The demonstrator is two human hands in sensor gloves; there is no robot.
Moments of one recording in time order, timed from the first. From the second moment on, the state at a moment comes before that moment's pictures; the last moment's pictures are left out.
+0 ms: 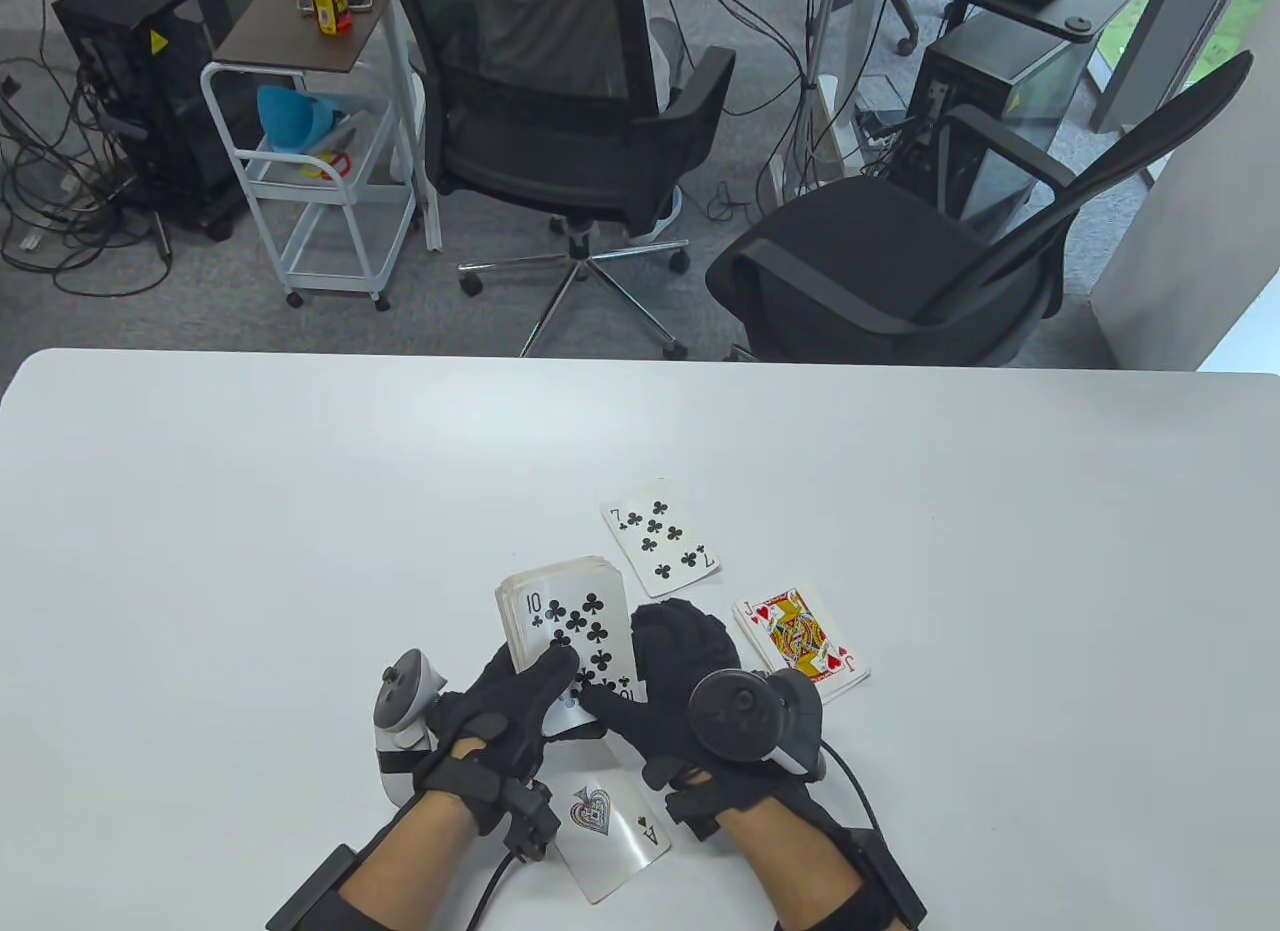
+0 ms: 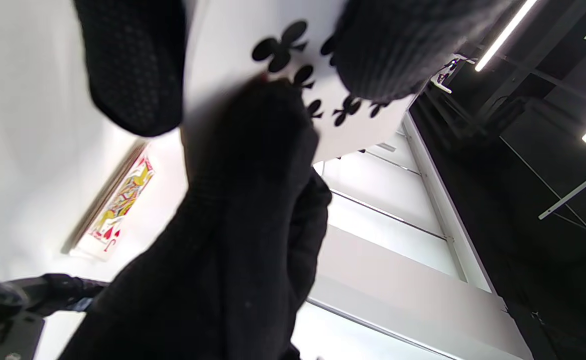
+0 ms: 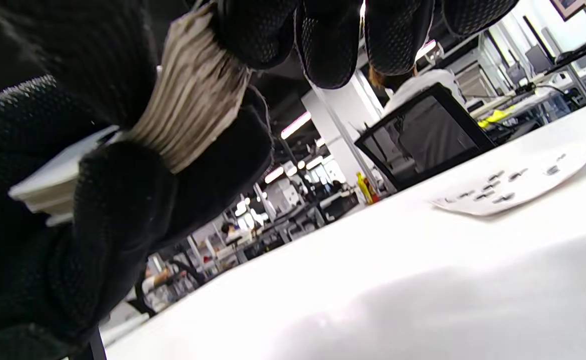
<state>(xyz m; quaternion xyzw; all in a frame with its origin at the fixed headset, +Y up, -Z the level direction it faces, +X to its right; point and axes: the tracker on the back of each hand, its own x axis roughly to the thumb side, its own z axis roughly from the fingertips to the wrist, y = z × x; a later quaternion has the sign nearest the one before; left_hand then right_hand) -0.168 -0.780 -0.282 -0.17 -0.07 0.81 0.55 0.061 -0.718 -0.280 0.23 -0.12 0.91 0.33</state>
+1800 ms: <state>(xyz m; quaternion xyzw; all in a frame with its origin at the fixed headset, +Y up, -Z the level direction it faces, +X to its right) -0.198 -0.760 -0.294 -0.12 -0.05 0.80 0.58 0.083 -0.699 -0.391 -0.02 -0.05 0.98 0.17</state>
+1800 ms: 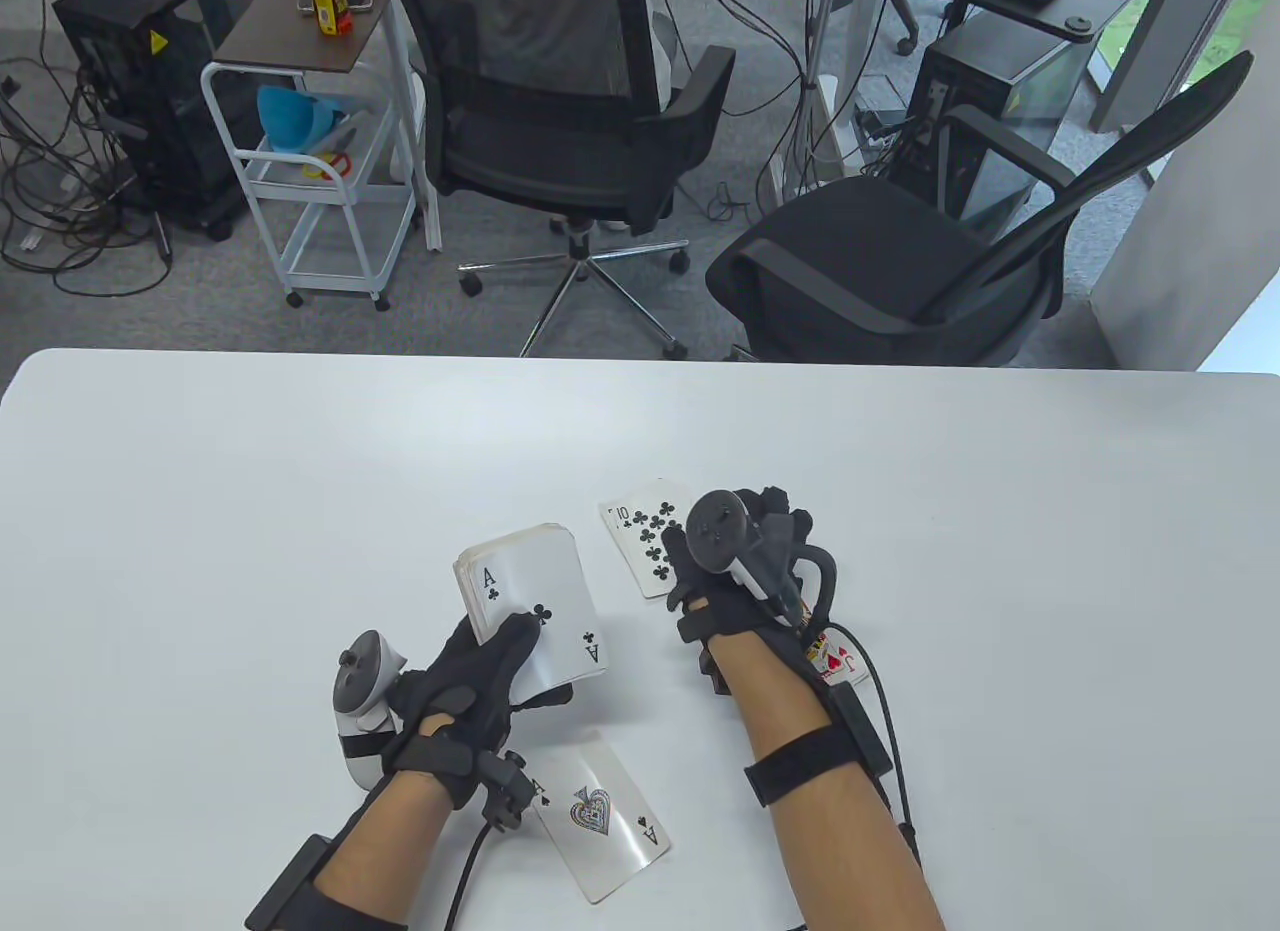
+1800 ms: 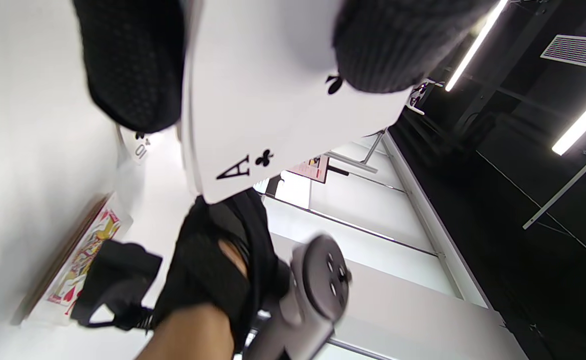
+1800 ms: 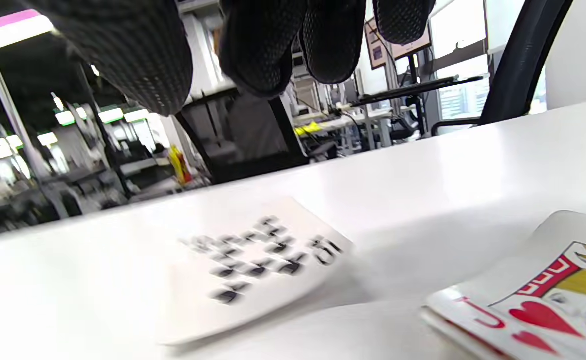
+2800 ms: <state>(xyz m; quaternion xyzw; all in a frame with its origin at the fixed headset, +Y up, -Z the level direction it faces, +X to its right) -0.186 -0.769 -0.289 -0.16 -0.07 0.78 0.60 0.051 -0.725 -0.277 0.21 -0.04 0.92 0.34</state>
